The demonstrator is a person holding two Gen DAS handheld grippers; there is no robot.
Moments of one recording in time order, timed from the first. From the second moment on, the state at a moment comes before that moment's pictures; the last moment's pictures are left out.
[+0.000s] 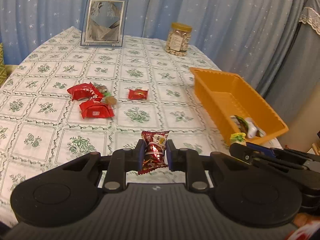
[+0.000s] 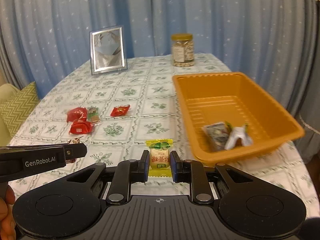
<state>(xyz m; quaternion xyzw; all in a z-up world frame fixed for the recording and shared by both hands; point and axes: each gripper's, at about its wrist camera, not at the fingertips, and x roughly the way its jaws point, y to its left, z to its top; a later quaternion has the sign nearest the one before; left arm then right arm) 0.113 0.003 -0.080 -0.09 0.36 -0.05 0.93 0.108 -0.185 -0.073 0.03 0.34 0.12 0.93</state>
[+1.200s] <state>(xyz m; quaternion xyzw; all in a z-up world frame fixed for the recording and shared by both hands) 0.125 -0.104 -0.040 -0.06 0.33 -0.13 0.93 0.099 -0.310 -0.036 0.12 0.31 0.01 0.94</state>
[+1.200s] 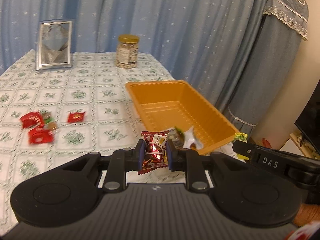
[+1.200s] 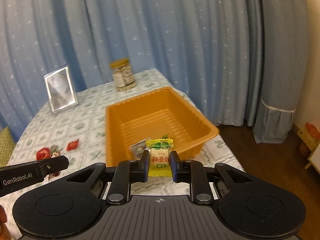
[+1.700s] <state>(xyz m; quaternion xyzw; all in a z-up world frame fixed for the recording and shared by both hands) 0.192 -0.155 -0.065 -0.05 0.34 -0.16 0.93 0.161 -0.339 -0.042 0.13 0.31 0.00 0.94</state>
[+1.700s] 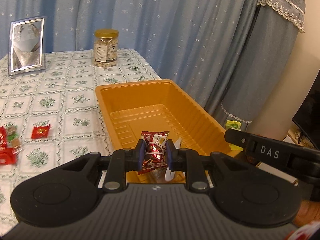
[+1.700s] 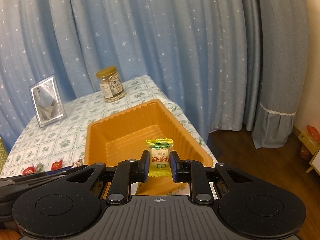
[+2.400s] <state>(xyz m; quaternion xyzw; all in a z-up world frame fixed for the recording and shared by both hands) 0.175 -0.103 -0.076 -0.08 0.35 -0.11 0.93 0.188 -0.349 -0.053 0.15 0.32 0.00 0.93</state>
